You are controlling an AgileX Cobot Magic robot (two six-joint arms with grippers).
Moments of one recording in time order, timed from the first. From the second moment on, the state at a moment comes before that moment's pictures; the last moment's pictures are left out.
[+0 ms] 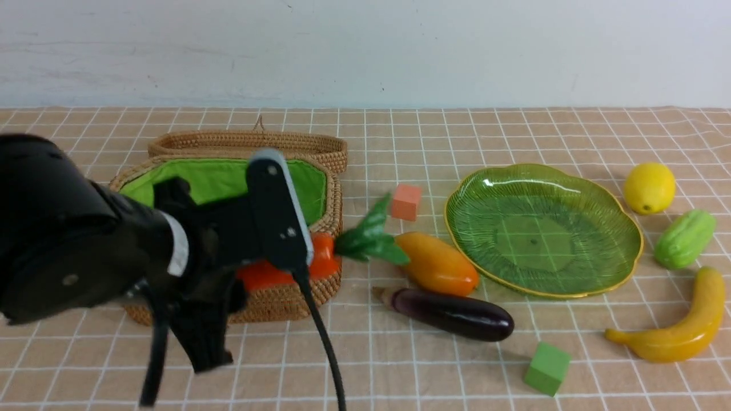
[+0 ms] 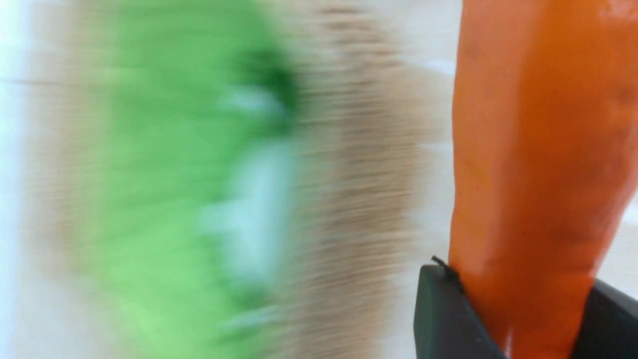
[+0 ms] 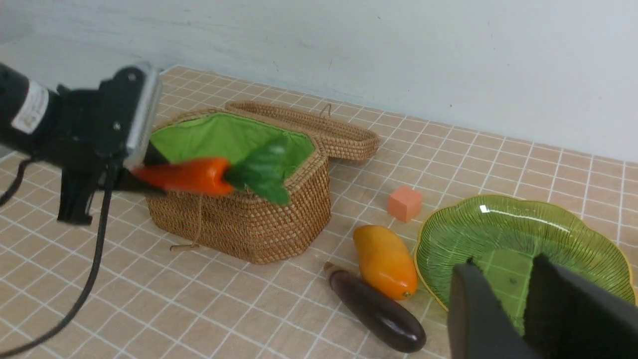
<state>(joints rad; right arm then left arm) 0.43 0.40 -0.90 0.17 0.80 -0.10 -0.61 1.27 -0.98 0.43 0.68 0.41</state>
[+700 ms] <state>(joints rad) 0.43 0.40 -0.90 0.20 0.83 -0.10 -0.34 1.51 -1.13 0.59 0.55 0.42</state>
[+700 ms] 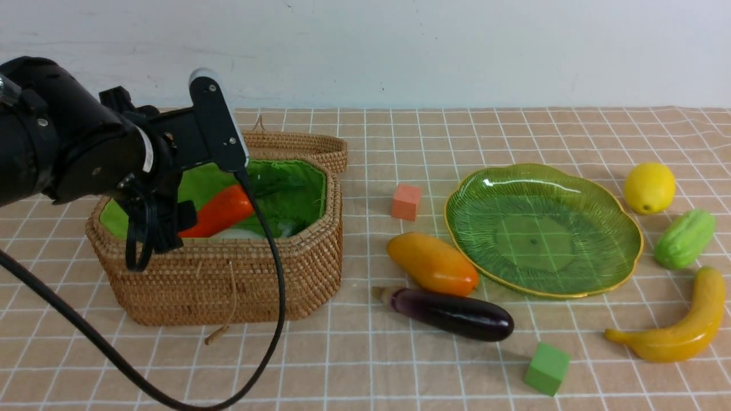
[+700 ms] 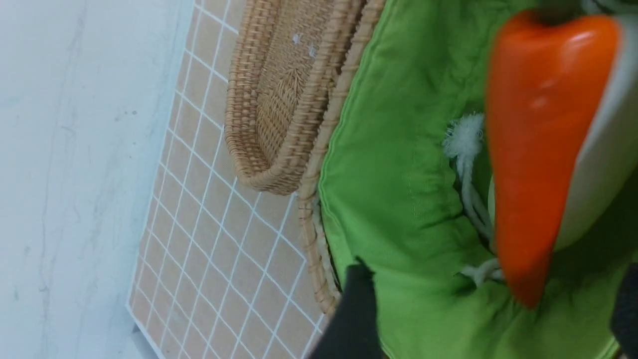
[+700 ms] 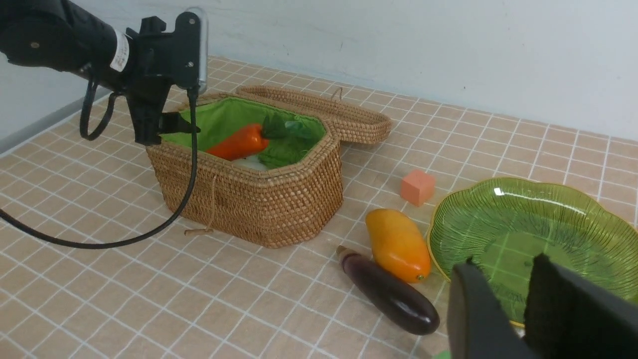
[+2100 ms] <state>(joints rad) 0.43 0.40 -0.93 0.17 1.16 -0.10 -0.82 2.26 -1.82 -0.11 0.72 0.99</state>
